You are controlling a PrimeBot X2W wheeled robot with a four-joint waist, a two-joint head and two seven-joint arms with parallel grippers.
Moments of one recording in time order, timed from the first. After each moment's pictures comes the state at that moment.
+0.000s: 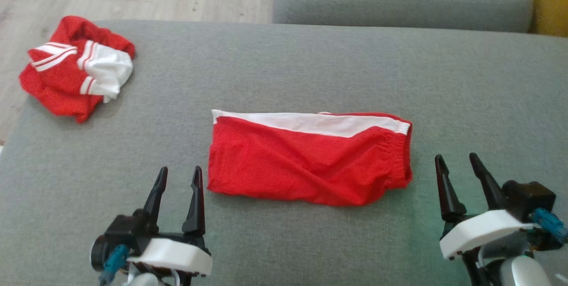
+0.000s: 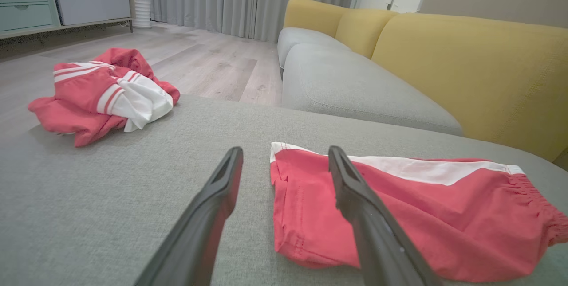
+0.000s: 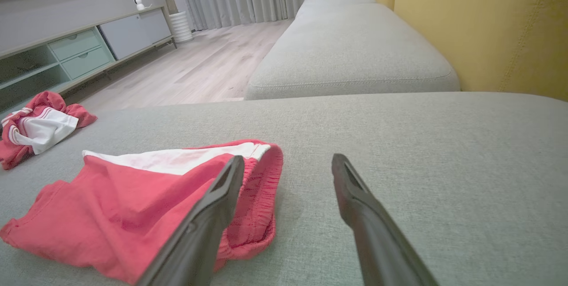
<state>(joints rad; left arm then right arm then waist) -0.07 0.25 -0.46 0.18 -0.53 0.14 -0.21 0.05 -0.05 -0.01 0.07 0.18 0.12 0.04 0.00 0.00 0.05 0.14</state>
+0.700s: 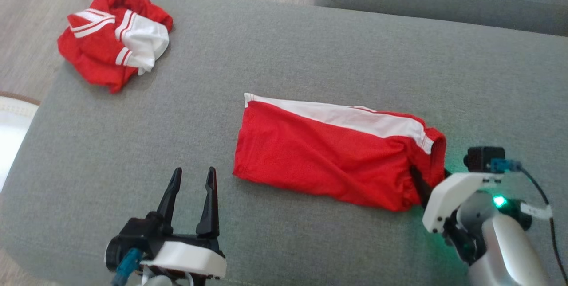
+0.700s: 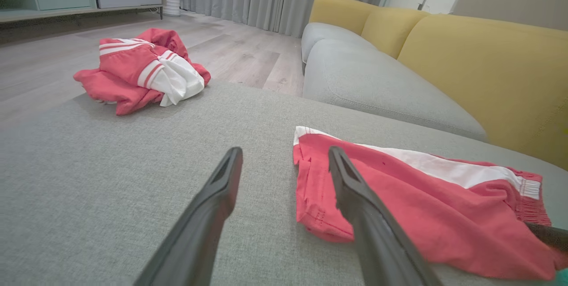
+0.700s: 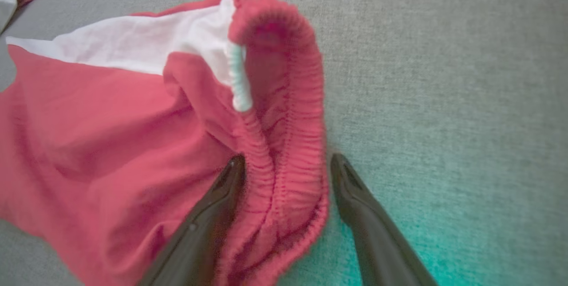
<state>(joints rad) -0.06 0.22 -0.49 0.14 -0.53 0.16 -0.21 -0.20 -0.05 -0.01 0.46 0.22 0.12 0.38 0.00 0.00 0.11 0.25</state>
